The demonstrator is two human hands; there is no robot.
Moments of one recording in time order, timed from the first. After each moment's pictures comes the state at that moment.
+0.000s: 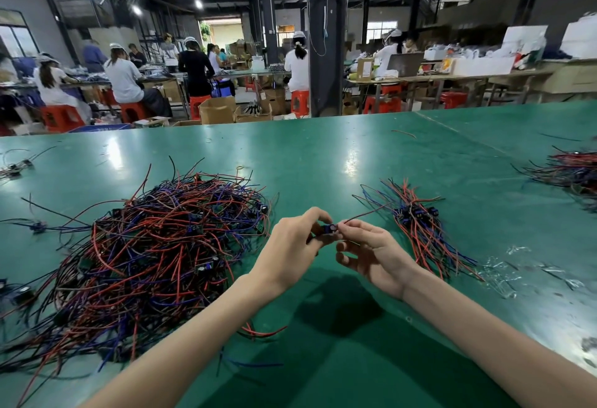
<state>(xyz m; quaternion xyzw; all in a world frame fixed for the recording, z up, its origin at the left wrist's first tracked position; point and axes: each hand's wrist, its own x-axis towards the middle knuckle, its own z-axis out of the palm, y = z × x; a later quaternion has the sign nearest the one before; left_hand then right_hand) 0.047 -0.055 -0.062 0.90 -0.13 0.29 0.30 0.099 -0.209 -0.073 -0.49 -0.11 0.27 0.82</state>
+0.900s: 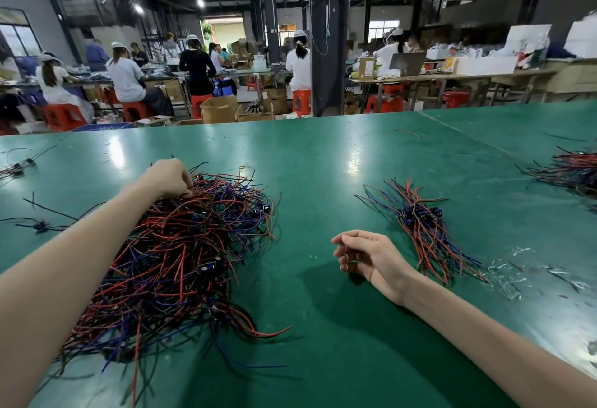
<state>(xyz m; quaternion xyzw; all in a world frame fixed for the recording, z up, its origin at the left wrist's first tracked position) 0.086 0.157 0.017 0.97 0.21 0.06 0.07 0.108 -0.208 -0.093 -0.57 -0.12 0.23 0.78</state>
